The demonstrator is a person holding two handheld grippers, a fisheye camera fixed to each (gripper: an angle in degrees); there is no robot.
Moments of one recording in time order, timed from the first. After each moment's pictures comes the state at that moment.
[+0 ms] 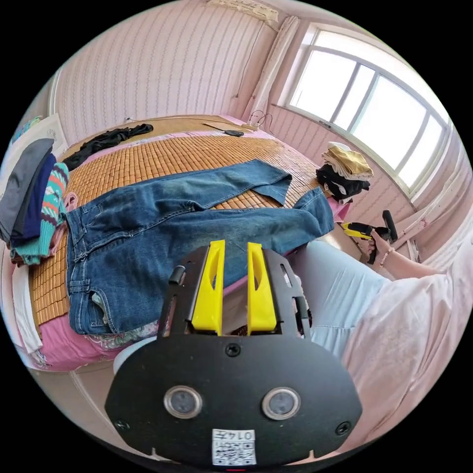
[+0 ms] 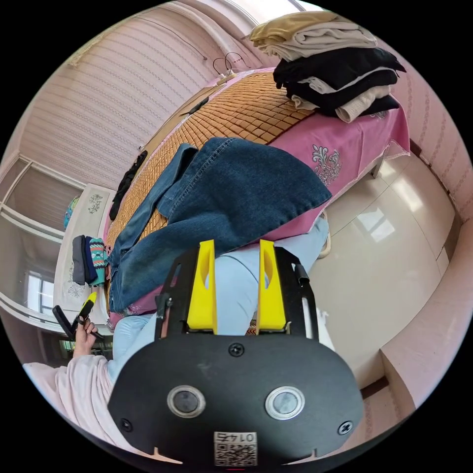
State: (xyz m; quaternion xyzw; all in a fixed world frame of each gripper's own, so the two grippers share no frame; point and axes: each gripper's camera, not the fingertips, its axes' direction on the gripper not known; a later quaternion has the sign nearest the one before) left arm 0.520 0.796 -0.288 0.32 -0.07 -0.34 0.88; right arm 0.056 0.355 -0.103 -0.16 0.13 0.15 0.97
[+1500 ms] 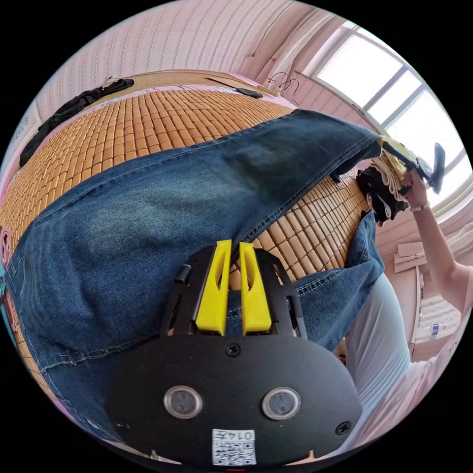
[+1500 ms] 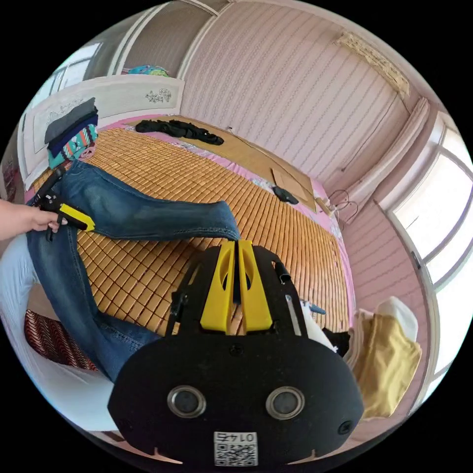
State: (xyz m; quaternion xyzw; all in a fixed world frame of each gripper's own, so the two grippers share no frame) left arm 0.203 0.637 -0.146 0.25 0.01 -0.39 0.89; right arm -0.129 0.112 -0.044 -0.17 0.20 -0.35 0.90
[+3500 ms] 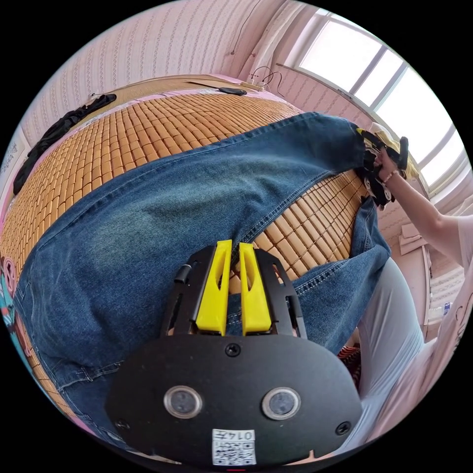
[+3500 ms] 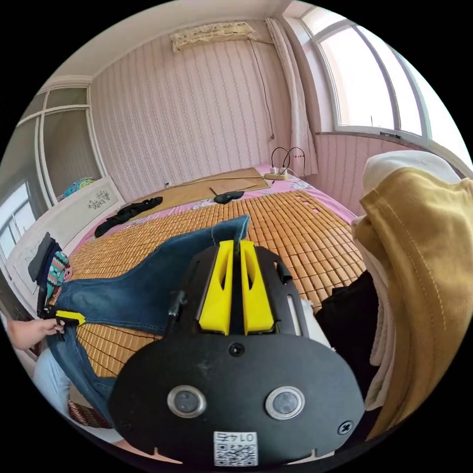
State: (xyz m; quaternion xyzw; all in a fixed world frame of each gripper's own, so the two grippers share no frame) left arm 0.171 0.620 -0.090 0.24 -0.01 -0.34 0.91; right arm -0.012 -0.062 -0.157 0.00 0.18 -0.10 0.98
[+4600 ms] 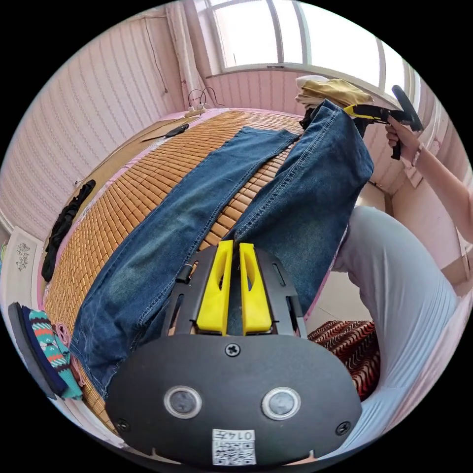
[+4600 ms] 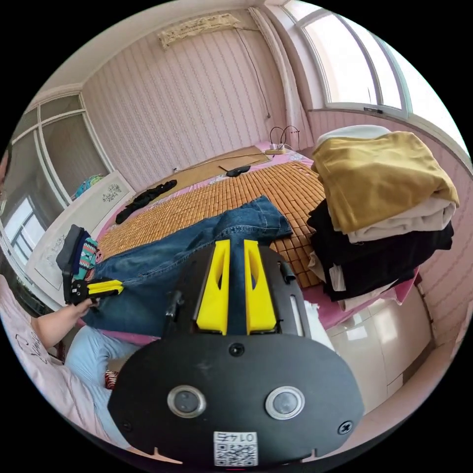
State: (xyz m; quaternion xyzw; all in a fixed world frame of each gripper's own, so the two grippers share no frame) left arm 0.367 0.552 -0.075 0.22 -0.15 -0.20 0.94; right arm -0.056 0.013 -0.329 -0.03 0.19 -0.04 0.98
